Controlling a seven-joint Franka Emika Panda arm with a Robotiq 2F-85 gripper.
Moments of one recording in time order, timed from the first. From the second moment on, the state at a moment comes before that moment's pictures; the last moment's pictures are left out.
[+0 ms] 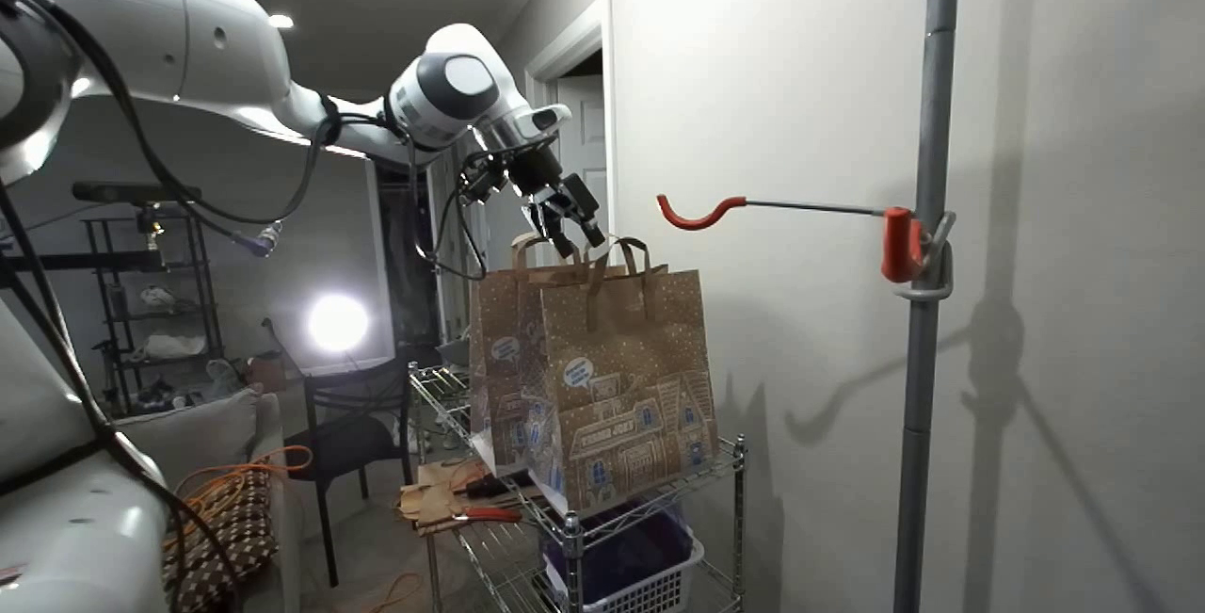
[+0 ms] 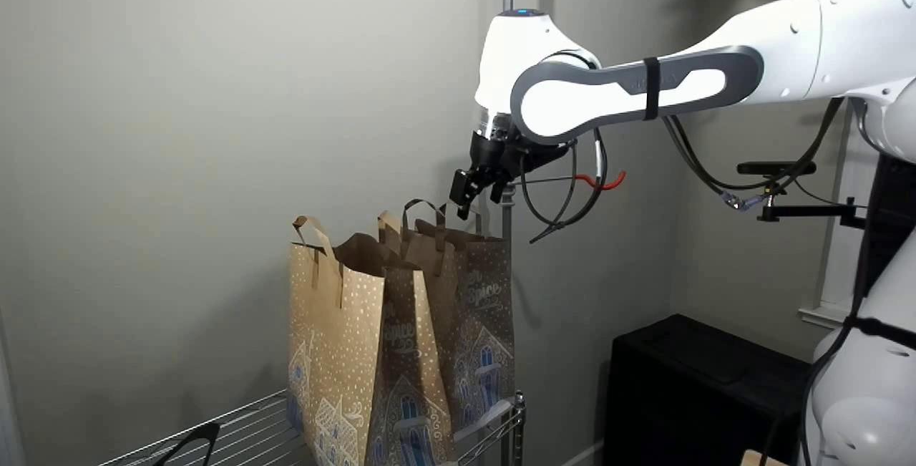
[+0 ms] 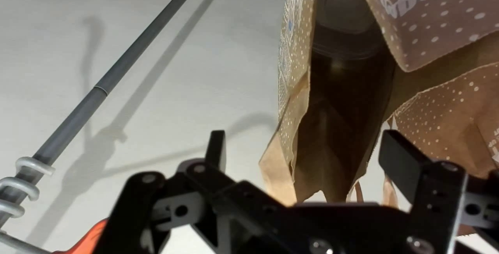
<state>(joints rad) 0.03 -0.30 0.27 -1.93 -0.32 2.00 0.38</state>
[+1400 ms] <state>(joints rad) 0.09 -0.16 0.20 -1.82 -0.31 2.07 0.38</state>
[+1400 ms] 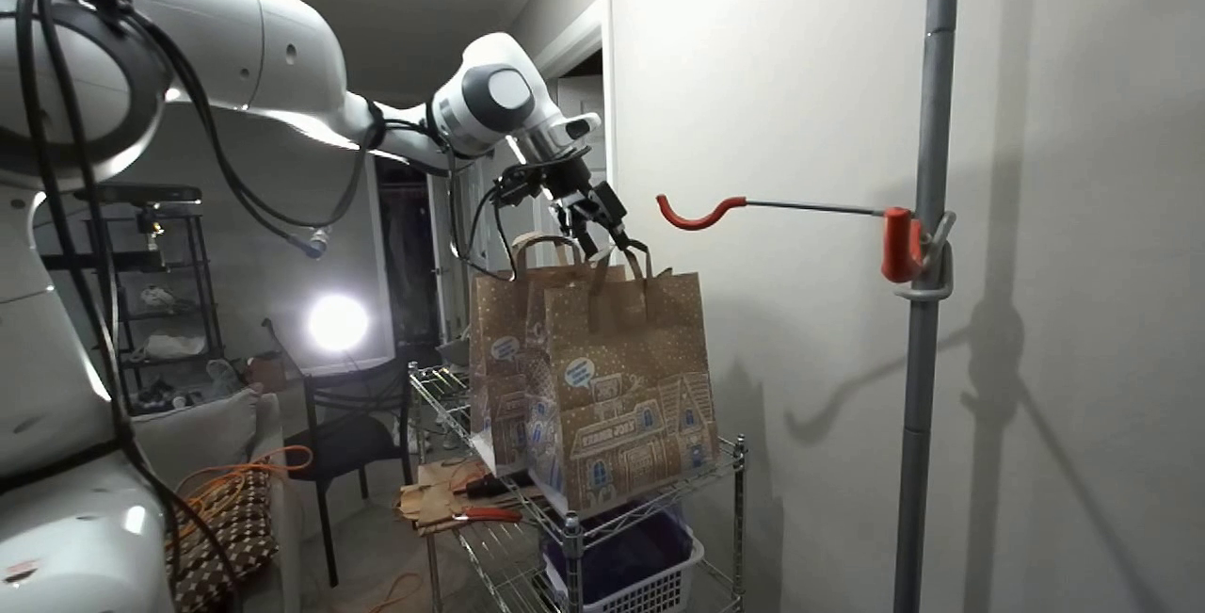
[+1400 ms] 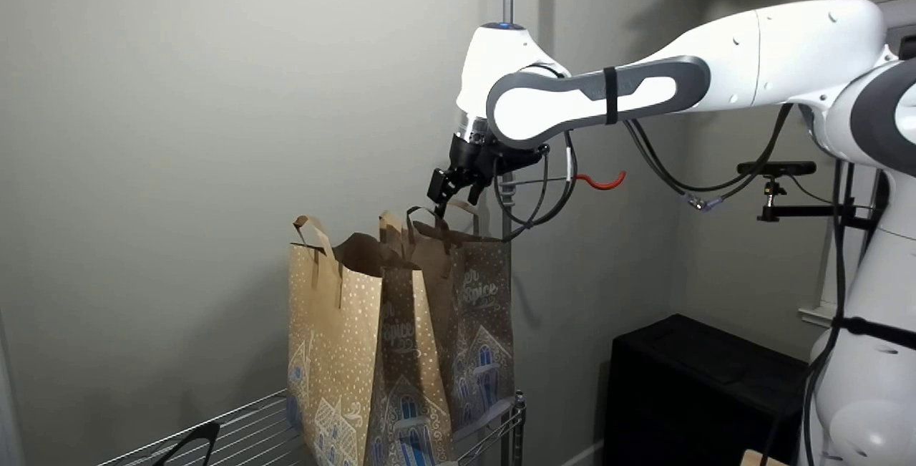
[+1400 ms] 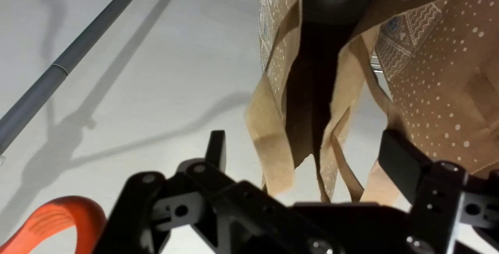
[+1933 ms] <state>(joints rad) 0.09 -0.14 0.14 -1.82 -0.13 2.09 0.41</state>
